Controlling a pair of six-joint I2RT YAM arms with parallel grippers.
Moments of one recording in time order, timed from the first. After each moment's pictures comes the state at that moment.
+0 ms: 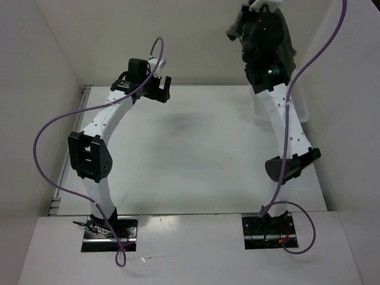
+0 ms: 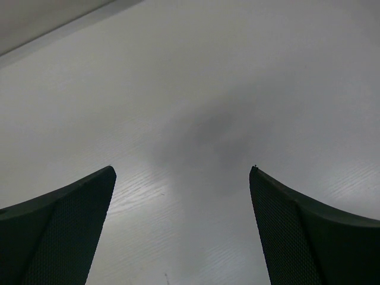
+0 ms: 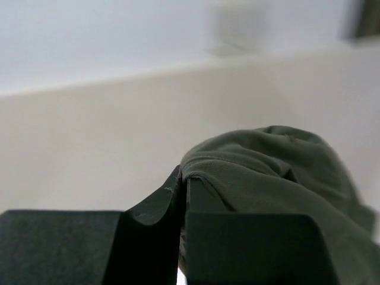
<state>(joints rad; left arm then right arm) -0.26 1.94 1.86 -0.56 0.18 0.07 0.33 1.86 2.35 -0.21 0.53 0.01</state>
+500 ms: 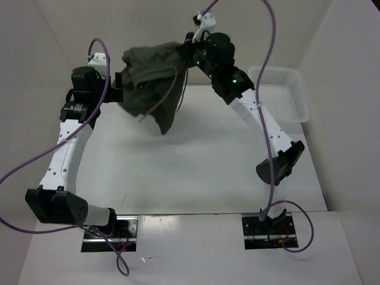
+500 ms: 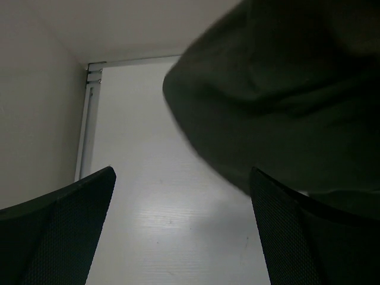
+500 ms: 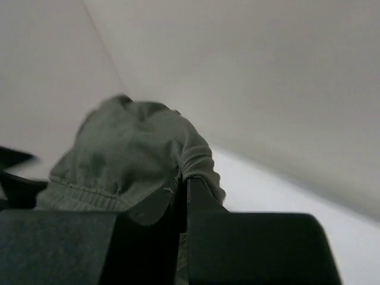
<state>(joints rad) -0.03 1.41 1.54 -0.48 -0.08 0.07 0.63 1.91 2.37 -0.32 0.06 0.14</state>
